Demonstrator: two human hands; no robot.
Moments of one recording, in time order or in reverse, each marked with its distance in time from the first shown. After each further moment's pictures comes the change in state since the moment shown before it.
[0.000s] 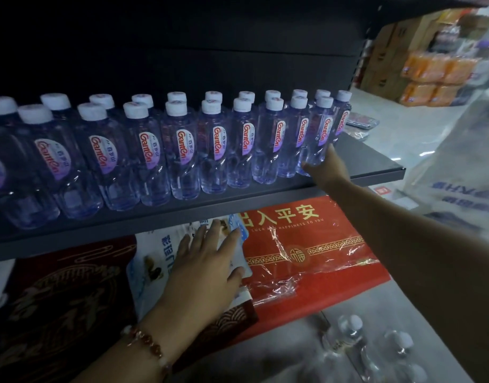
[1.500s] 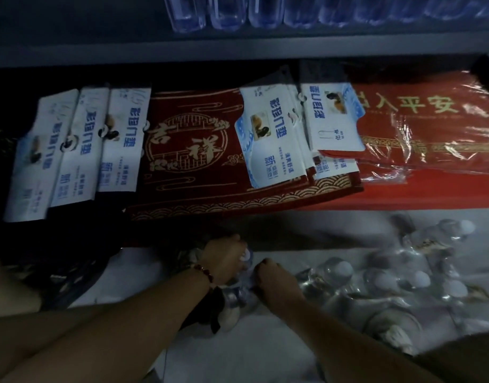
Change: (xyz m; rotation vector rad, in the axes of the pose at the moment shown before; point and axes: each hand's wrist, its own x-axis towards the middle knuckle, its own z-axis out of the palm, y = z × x) left_hand -0.224 -0.142 0.224 -0.093 -0.482 -0.180; right_hand -0.495 0.104 0.233 -0.520 -1.083 -0.281
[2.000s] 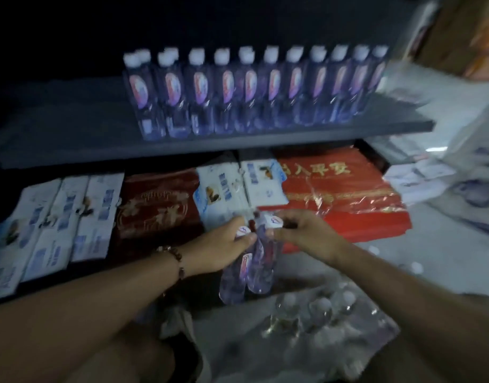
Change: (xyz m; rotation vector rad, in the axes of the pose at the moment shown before) left_hand -0.063 0.121 -0.188 -0.515 0.199 0.260; right_hand -0.143 0.031 -0.249 0.706 0.407 -0.268
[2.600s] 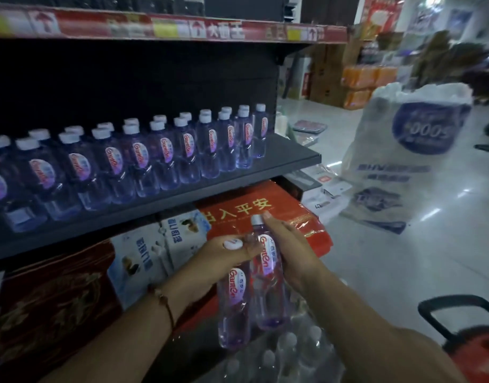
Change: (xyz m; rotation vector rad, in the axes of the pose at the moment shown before) left_hand 0.093 0.155 0.034 -0.652 -0.223 0.036; right_hand -0.027 -0.006 -0.105 0.827 0.566 0.107
